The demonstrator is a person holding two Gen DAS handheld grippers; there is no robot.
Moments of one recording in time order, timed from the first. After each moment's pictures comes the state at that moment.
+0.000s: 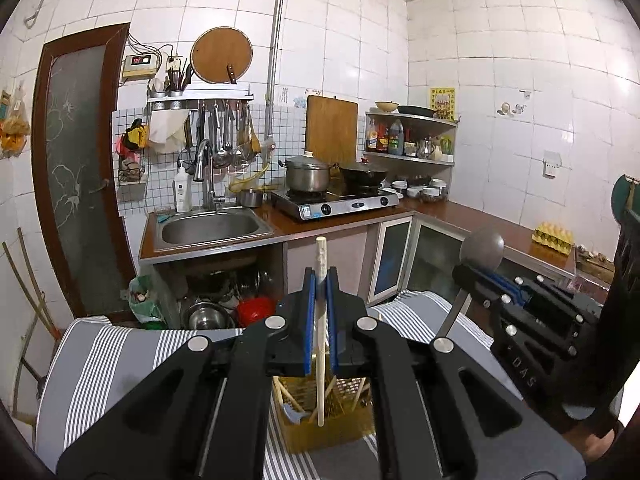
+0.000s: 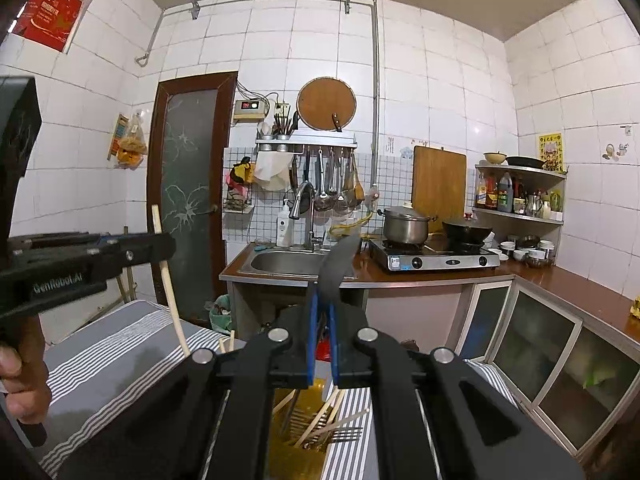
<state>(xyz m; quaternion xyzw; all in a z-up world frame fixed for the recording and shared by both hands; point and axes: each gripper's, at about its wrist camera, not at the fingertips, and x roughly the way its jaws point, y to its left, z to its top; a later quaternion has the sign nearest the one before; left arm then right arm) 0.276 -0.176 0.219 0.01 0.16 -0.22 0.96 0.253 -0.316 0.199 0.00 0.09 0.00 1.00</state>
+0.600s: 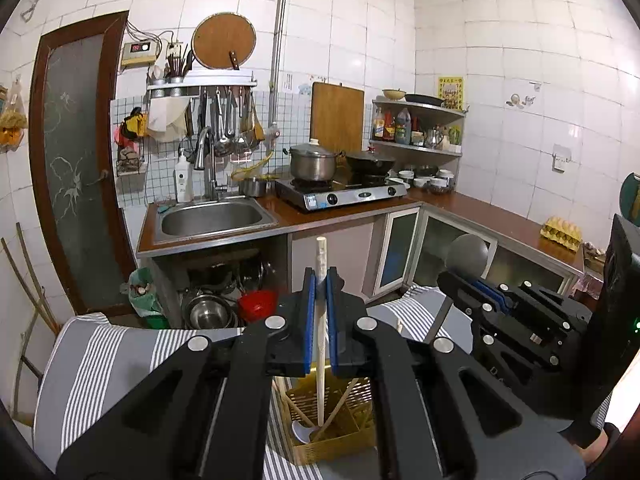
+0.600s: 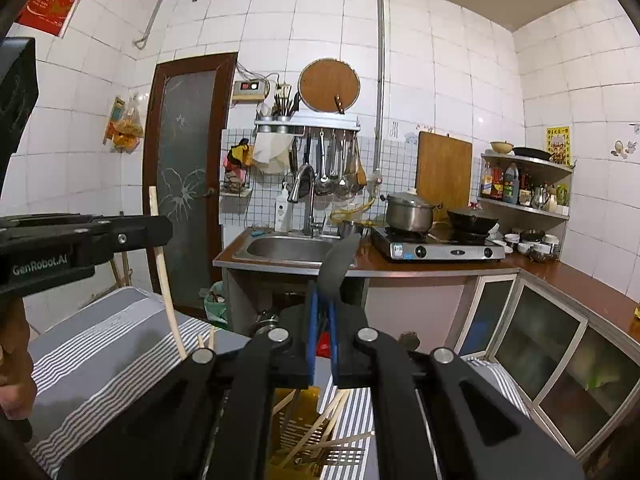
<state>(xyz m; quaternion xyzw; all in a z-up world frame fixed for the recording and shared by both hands) 0.318 -0.185 0.205 0.01 0.18 -0.22 0.96 0.307 -0.316 0.177 -0.01 0.12 0.00 0.99</state>
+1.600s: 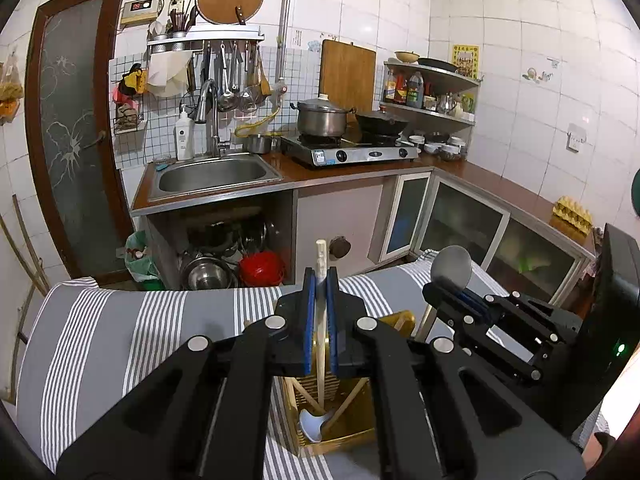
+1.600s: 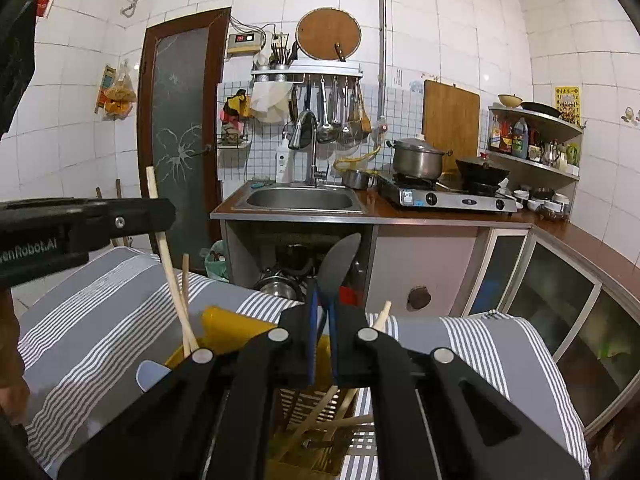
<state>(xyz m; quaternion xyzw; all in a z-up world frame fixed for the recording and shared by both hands) 0.366 -0.191 0.142 0.02 0.25 -0.21 0.95 0.354 -0.307 0.103 0.01 0.19 0.00 0.98</state>
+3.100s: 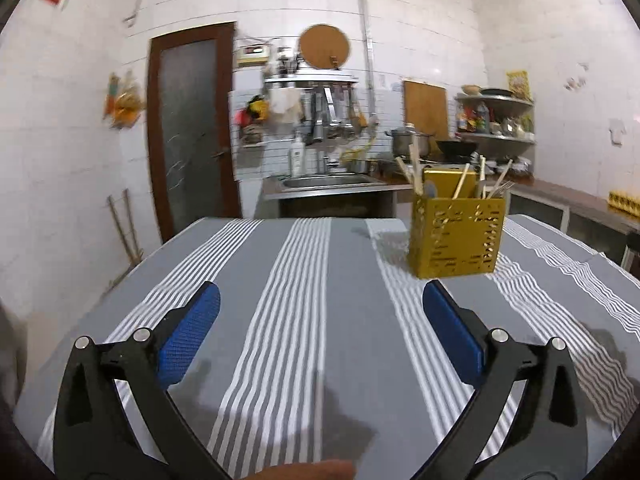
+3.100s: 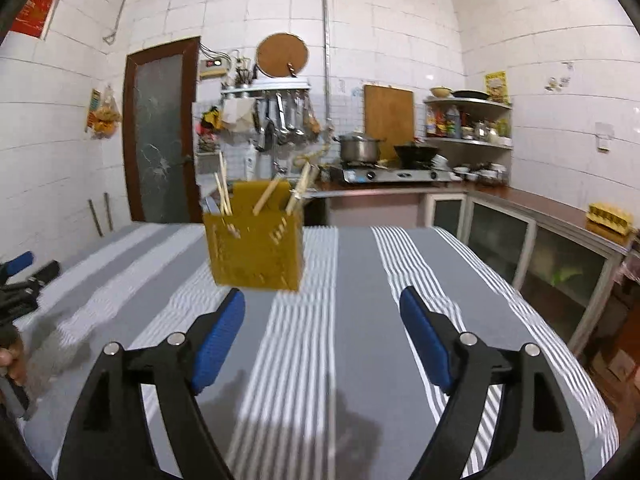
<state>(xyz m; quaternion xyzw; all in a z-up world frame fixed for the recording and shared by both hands) 0.074 -0.032 0.008 0.02 0.14 -0.03 0.99 0.032 -0.312 0.035 0.05 0.17 -0.08 0.98</state>
